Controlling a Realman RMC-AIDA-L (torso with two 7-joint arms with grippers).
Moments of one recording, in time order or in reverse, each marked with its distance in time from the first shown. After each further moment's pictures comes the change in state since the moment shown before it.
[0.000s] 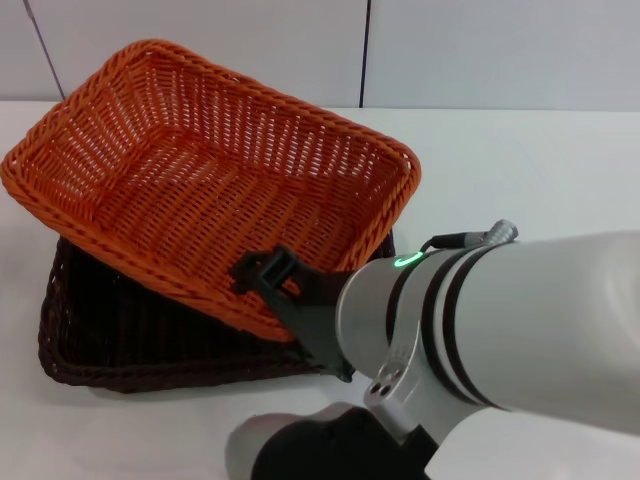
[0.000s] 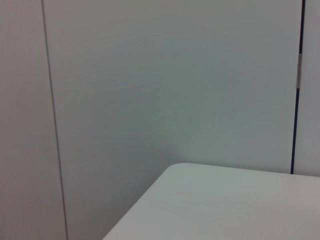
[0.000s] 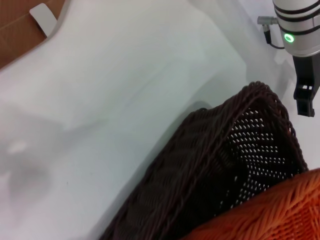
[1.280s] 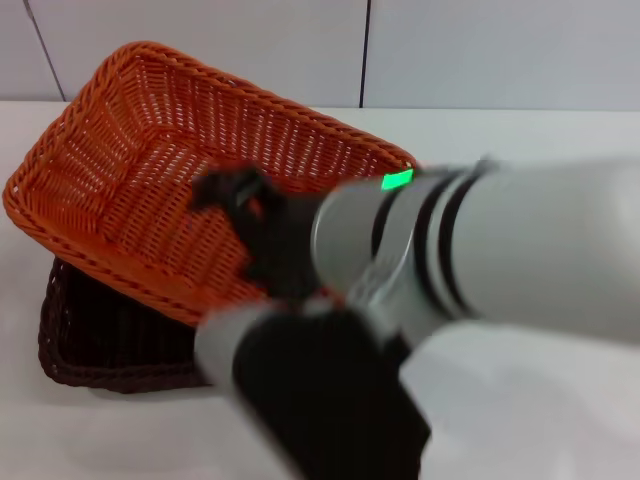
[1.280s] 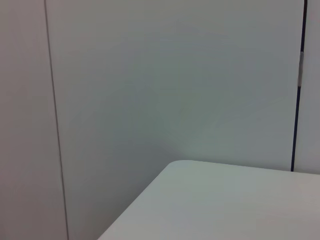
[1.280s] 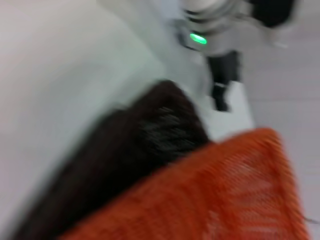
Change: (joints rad) left arm 0.002 -0.005 -0.003 0.000 -0.001 -0.002 0.000; right arm -0.017 -0.002 0.101 -0.017 0.000 -0.179 -0.011
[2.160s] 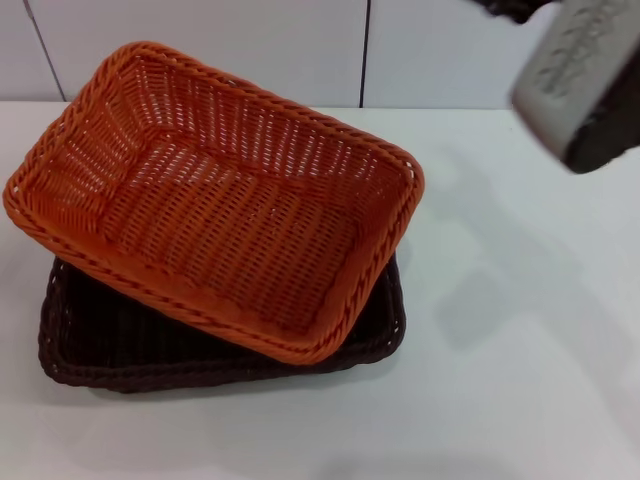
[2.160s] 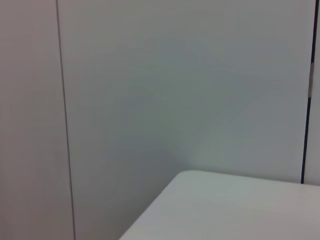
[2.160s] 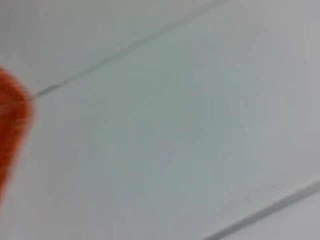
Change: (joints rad) left arm 0.012 0.003 -0.015 -0.012 0.000 0.029 0.000; right arm -0.524 0.008 0.371 -0.042 0.007 -0.846 0.150
